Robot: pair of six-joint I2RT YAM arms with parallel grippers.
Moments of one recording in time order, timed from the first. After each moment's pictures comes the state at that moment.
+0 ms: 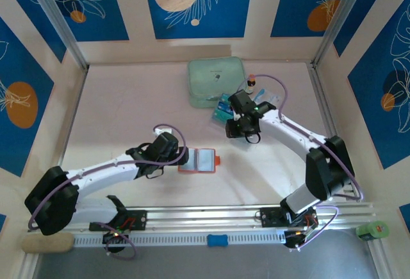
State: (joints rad) left arm -0.81 1.24 0.60 -0.33 -0.24 -0.70; right arm 0.55 1.58 1.16 -0.82 0.05 0.35
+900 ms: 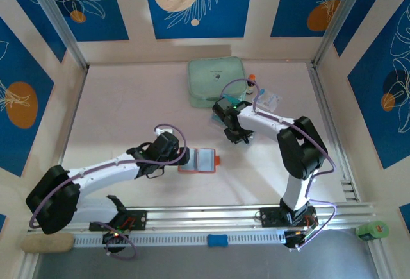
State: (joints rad) left arm -0.81 1.25 0.61 -0.32 -0.22 -0.70; right arm 0.62 1.81 1.24 -0.93 0.37 0.18
